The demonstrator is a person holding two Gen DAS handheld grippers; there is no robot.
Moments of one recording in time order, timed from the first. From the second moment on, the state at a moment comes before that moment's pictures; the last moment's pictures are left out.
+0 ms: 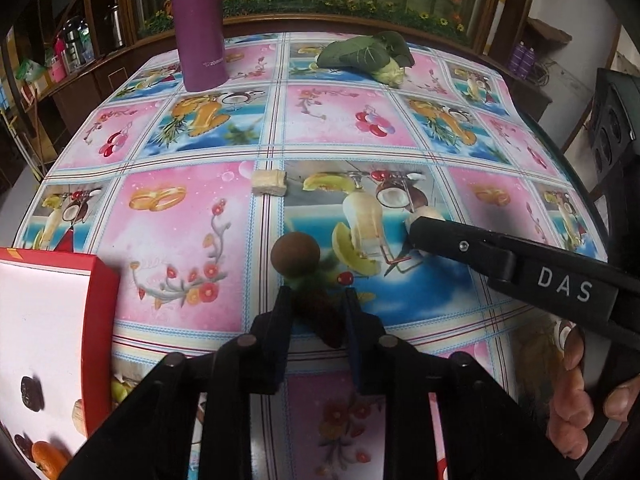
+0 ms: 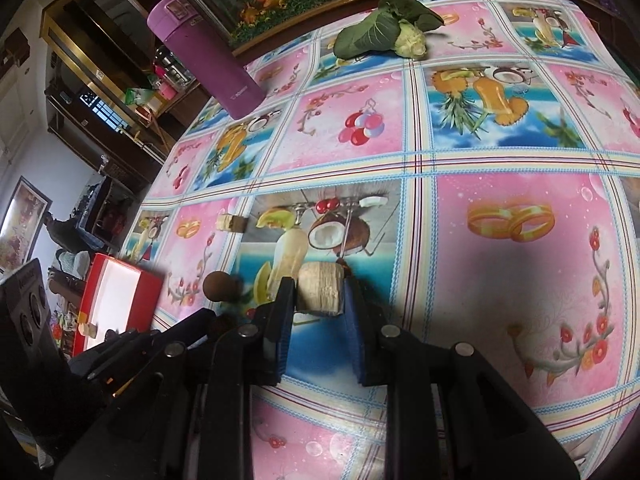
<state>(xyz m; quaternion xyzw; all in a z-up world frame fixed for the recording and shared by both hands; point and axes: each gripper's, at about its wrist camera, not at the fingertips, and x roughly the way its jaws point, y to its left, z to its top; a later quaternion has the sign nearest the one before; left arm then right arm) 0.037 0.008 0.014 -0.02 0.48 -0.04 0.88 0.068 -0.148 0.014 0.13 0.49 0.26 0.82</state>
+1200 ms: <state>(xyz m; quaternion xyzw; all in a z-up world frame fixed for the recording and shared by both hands) -0.069 0.291 0.059 -0.08 0.42 0.20 0.88 -0.051 0.126 0.060 -0.01 0.43 0.42 0.80</state>
